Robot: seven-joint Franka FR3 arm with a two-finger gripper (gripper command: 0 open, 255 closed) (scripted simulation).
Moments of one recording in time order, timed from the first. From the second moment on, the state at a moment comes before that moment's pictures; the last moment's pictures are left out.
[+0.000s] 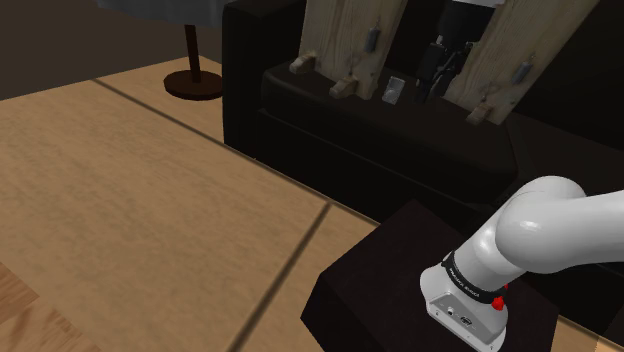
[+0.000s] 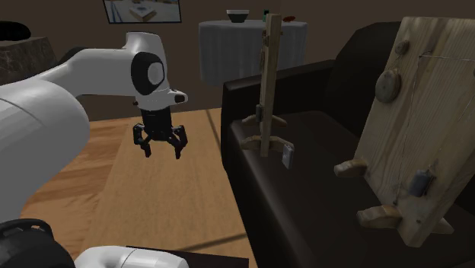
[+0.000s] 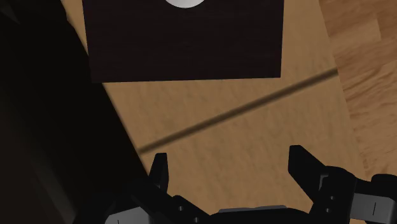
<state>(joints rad) -0.02 -0.77 0.07 -2.31 0.05 1.47 0.01</state>
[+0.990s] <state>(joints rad) -0.09 -0.52 -0.18 -2.25 -0.10 1.68 -0.30</state>
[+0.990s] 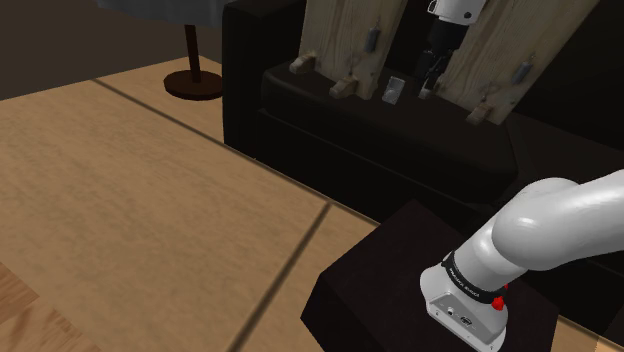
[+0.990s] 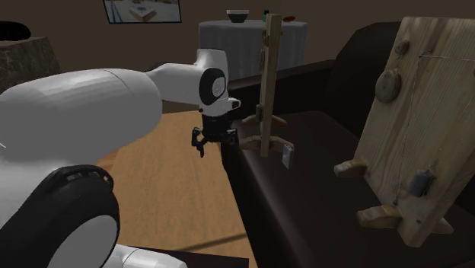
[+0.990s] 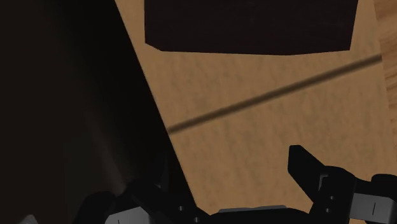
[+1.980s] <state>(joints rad) -0.14 -0.04 -0.40 -1.90 -0.02 1.84 -0.68</state>
